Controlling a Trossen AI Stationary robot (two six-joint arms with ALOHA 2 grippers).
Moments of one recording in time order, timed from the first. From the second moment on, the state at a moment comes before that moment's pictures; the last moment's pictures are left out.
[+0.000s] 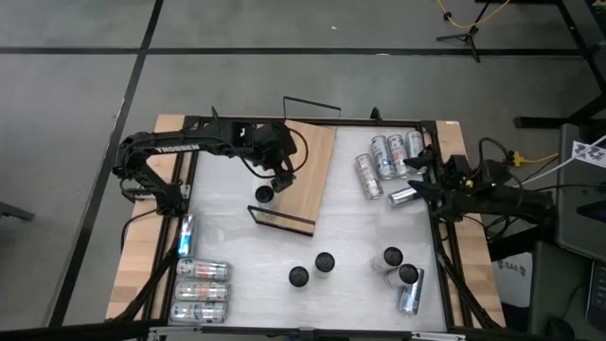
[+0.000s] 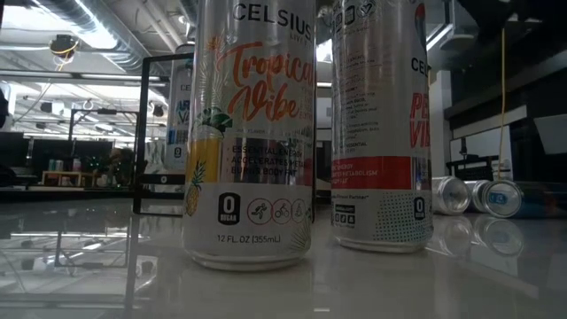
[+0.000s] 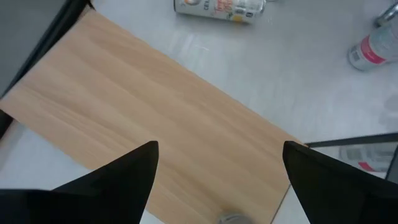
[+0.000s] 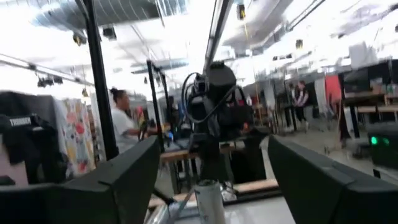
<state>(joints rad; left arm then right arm) 0.18 1.57 1.54 -0.91 -0.06 -0.23 -0.09 0.15 0.32 0.19 -0.08 0.21</state>
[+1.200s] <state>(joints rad) 0.17 1.57 1.54 -0.90 -0.10 -0.09 0.36 1.21 1.23 -0.71 -0.06 0.63</state>
